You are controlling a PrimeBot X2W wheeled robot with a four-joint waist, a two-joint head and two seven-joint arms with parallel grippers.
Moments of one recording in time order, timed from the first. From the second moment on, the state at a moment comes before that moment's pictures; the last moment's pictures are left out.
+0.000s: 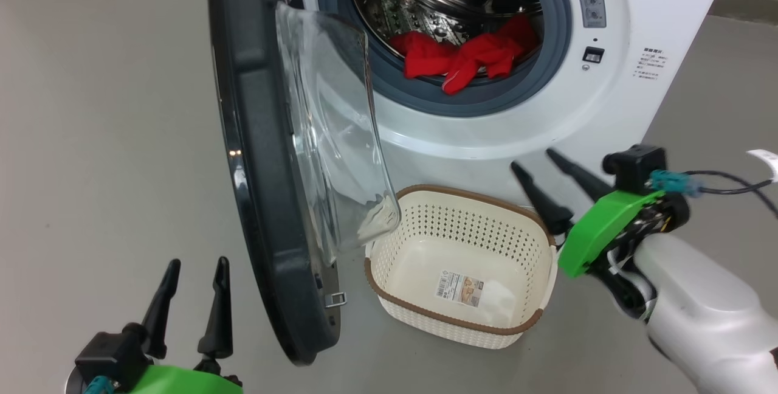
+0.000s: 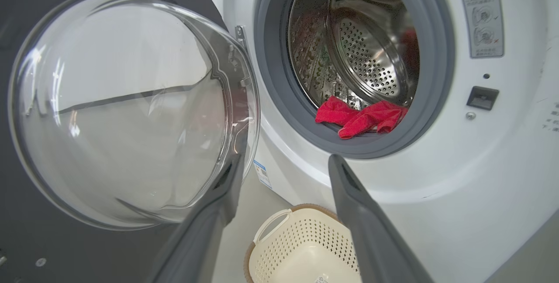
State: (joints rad) left arm -0.10 0.03 0.03 0.24 -0.27 -0.12 -0.26; right arm -0.71 -0.31 0.81 0.74 0.97 0.13 -0.25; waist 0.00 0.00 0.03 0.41
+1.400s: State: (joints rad) left arm -0.06 0.04 0.00 0.23 -0.25 -0.10 -0.26; right arm -0.12 -0.07 0.11 0.32 0.31 0.13 -0.26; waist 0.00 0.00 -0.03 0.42
